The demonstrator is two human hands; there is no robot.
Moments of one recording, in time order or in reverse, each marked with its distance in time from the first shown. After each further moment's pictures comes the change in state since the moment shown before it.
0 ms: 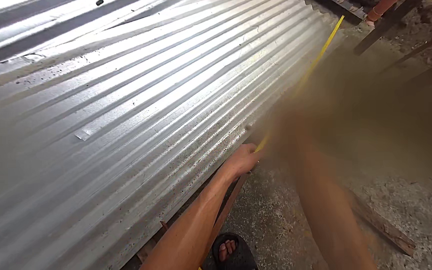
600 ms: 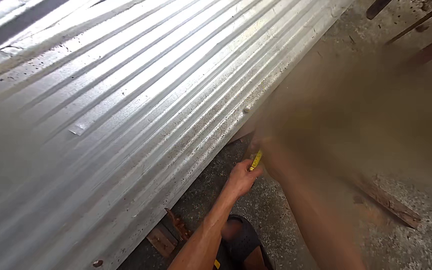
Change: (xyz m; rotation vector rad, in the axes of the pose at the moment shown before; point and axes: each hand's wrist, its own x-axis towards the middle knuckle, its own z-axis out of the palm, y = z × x) left_hand -0.025 -0.082 0.058 -0.058 0.085 -0.075; right_hand -0.081 0.125 -0.096 -0.364 -0.178 0.092
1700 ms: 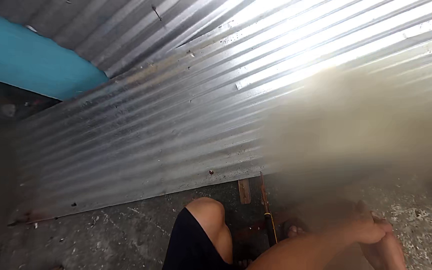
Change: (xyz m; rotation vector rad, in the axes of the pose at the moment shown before) left_hand 0.025 -0.046 0.072 0.015 0.042 -0.185; right_hand -0.054 0.097 -0.033 0.105 0.079 0.258
